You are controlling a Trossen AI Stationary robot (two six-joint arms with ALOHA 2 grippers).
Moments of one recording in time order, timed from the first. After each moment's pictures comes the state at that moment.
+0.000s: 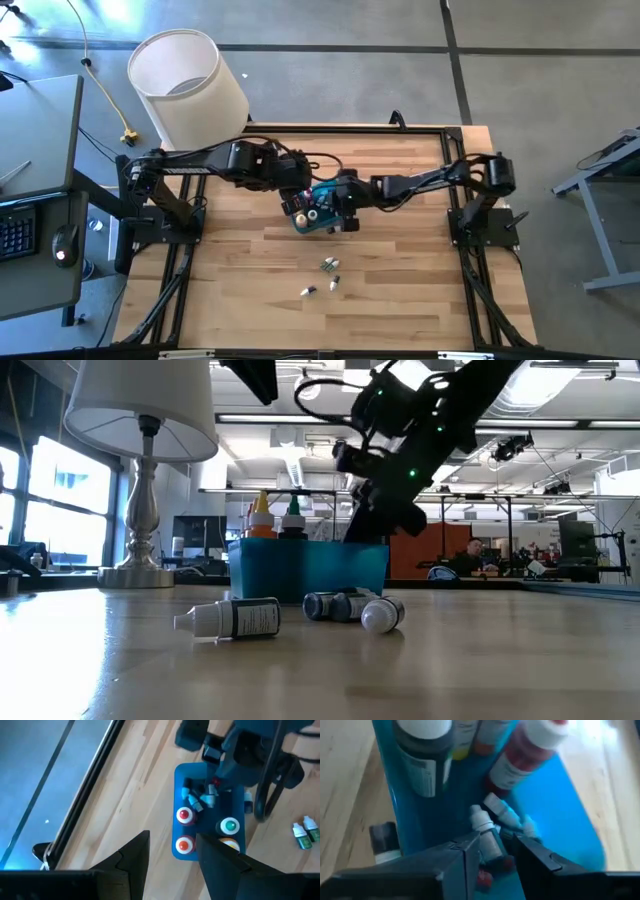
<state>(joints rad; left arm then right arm) -0.05 1.65 1.87 -1.35 -0.46 -0.35 -0.10 1.77 1.00 -0.06 0.12 -0.28</state>
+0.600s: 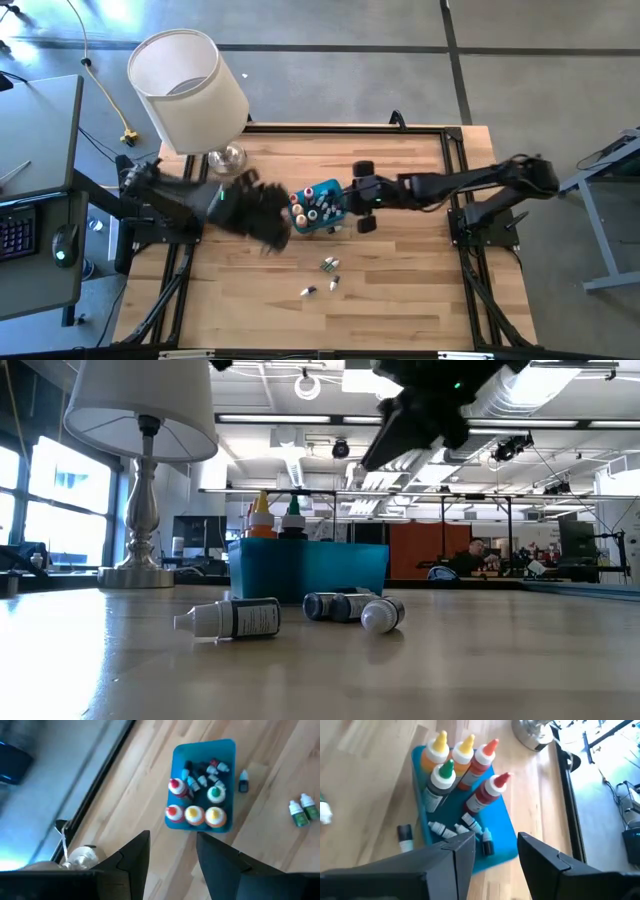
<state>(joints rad) -0.39 1.64 1.81 -1.56 -0.71 -0.78 0.02 1.43 1.00 -0.28 0.28 -0.36</state>
